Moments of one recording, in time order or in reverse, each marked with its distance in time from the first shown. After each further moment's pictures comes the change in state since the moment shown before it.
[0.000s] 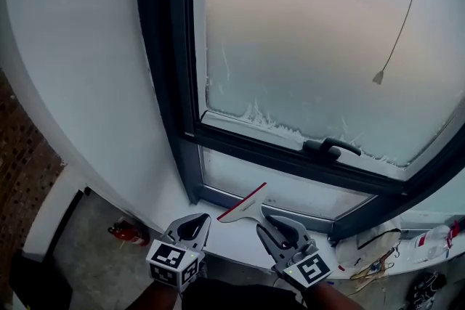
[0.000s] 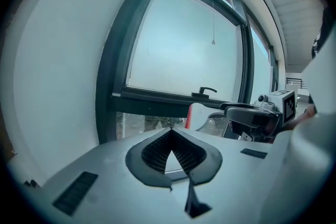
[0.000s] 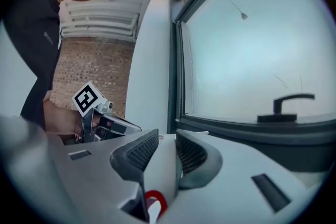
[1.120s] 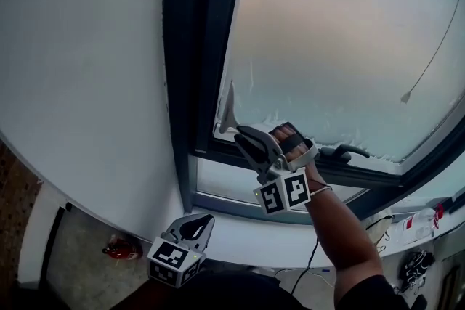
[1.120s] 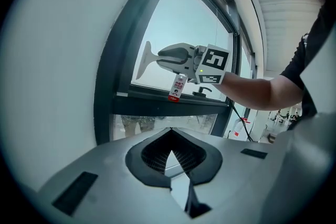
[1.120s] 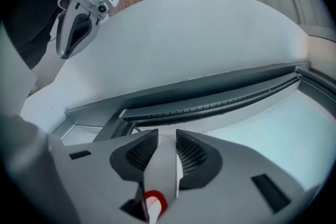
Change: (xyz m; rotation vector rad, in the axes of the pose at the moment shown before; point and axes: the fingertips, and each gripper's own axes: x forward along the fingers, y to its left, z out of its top) left arm 0.019 0.088 0.012 0.038 0.024 -0.262; right arm 0.253 -0.074 0.083 -1.330 0.267 -0.088
